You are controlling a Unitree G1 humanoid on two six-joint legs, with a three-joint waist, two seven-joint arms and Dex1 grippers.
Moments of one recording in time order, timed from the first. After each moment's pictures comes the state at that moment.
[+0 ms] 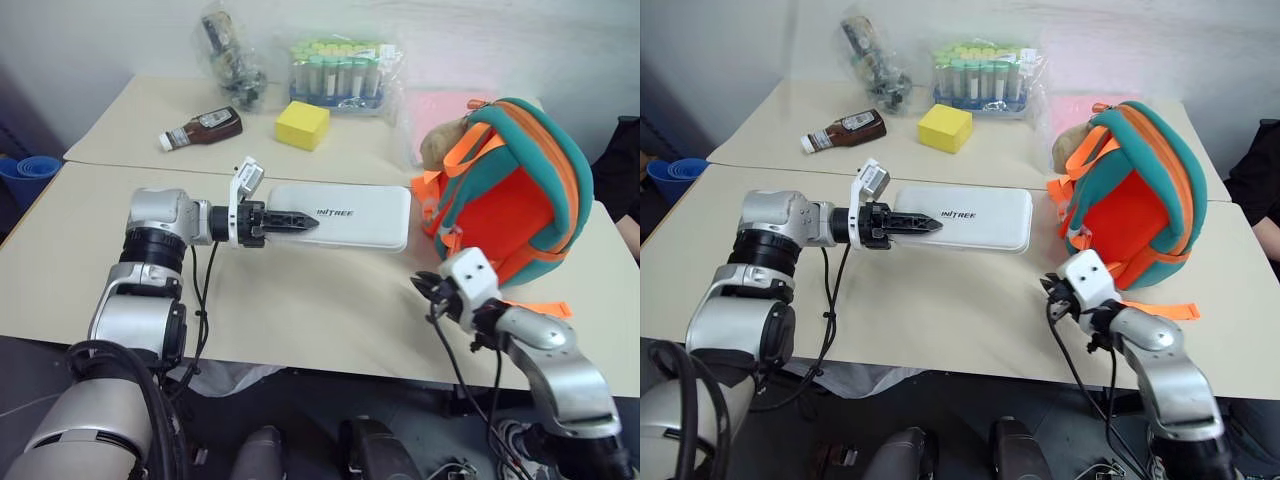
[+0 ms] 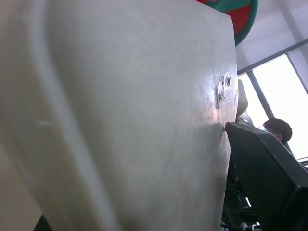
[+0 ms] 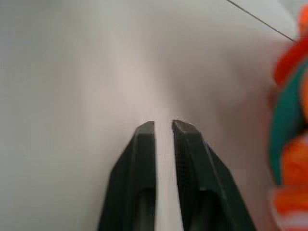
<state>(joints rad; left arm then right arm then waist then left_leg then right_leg) -1.11 0.44 0.06 0.71 -0.33 1.21 -1.26 -0.07 -0.53 -0.15 -0.53 0.20 0.71 0.57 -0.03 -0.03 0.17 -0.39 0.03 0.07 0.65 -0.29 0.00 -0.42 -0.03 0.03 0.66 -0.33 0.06</state>
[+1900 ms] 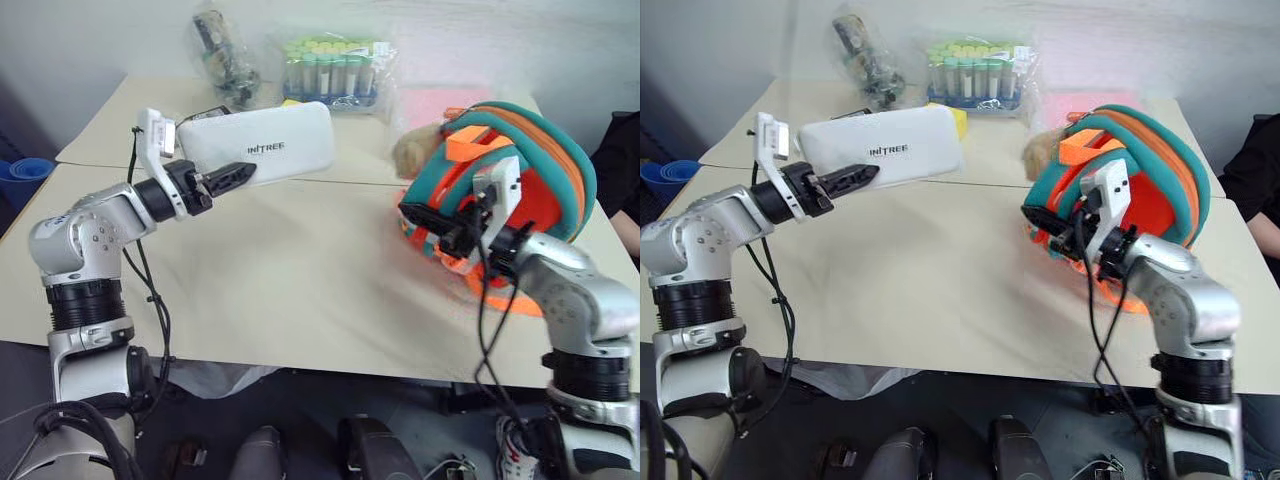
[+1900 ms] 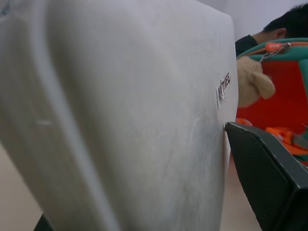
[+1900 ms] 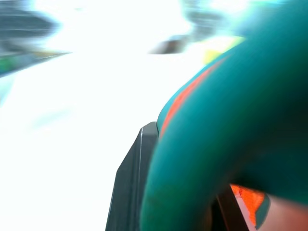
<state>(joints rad) -0.89 0.58 0.31 0.23 -0.55 0.94 -0.74 -0.48 -0.68 -0.26 -0.35 0.83 0.90 0.84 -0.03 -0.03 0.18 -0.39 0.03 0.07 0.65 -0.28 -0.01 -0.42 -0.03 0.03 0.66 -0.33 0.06</state>
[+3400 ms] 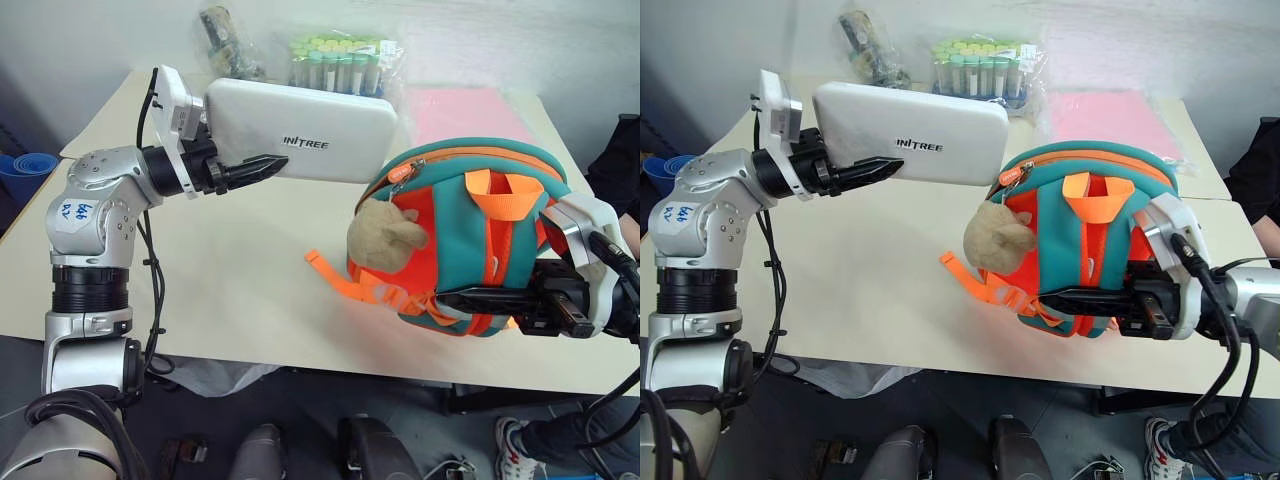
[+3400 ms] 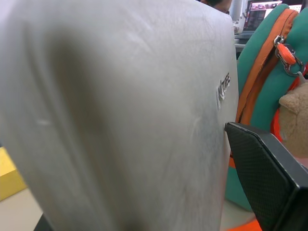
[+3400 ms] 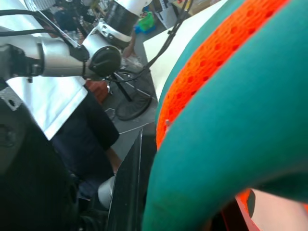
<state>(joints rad) -0.91 0.62 0.11 0.18 -0.47 0.51 -1.00 -0.26 -1.01 -0.40 -0.45 1.30 1.07 1.02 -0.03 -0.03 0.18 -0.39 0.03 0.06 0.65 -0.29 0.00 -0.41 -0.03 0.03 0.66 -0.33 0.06</state>
